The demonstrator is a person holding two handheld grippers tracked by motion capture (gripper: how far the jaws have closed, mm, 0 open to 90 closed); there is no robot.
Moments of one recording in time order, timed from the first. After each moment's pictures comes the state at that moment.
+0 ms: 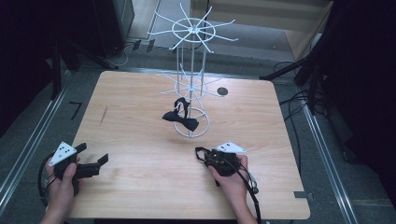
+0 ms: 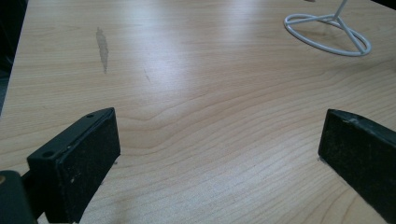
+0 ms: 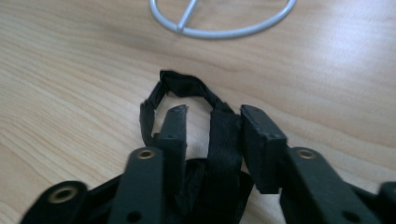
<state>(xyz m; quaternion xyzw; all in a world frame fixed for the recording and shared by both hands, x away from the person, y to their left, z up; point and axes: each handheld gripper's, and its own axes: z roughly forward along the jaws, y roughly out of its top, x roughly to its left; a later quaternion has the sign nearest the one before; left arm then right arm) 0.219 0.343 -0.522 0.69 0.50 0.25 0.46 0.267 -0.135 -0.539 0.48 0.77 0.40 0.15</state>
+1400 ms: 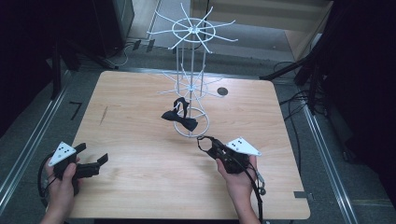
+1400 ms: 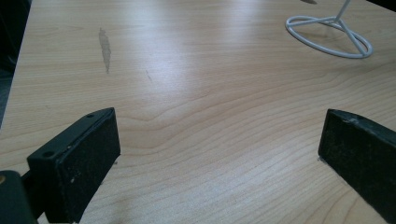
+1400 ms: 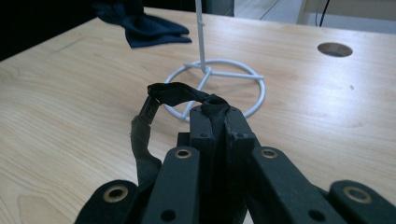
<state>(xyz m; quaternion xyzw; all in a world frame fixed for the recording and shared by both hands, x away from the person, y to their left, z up) 0.219 0.344 -0.522 0.69 0.50 0.25 0.46 0.254 -0.149 -0.490 0.45 0.71 0.50 0.22</state>
